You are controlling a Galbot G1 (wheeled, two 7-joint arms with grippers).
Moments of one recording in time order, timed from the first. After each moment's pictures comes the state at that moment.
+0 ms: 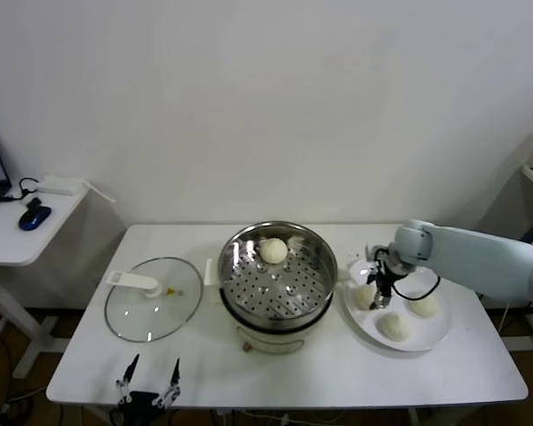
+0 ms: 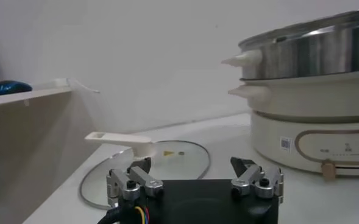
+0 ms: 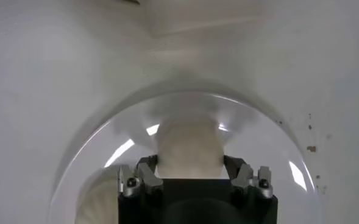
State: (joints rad) left arm 1.76 -1.53 -0.67 -1.82 0.05 -0.32 0.10; right arm 0.42 0.85 -1.57 1.13 0.57 -0.33 -0.80
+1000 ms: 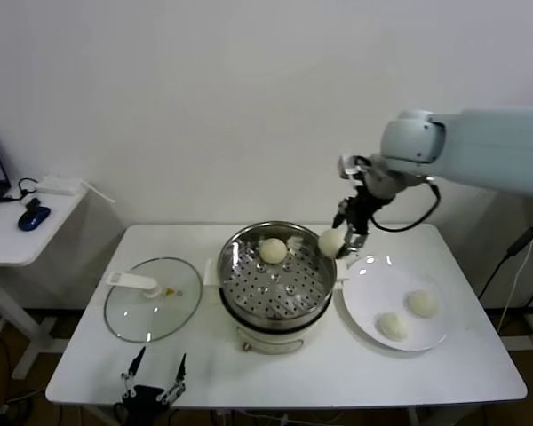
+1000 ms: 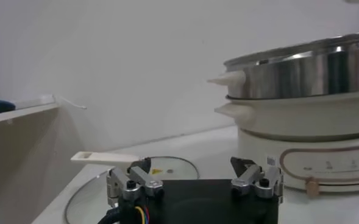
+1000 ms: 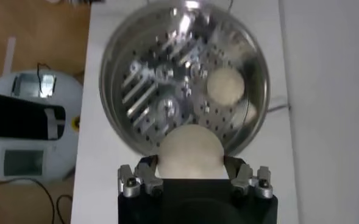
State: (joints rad) left arm 1.78 -1.50 -0.64 -1.88 0.05 -0.32 0.11; right arm 1.15 1.04 -1.83 1.52 1.09 -0.48 -0.87
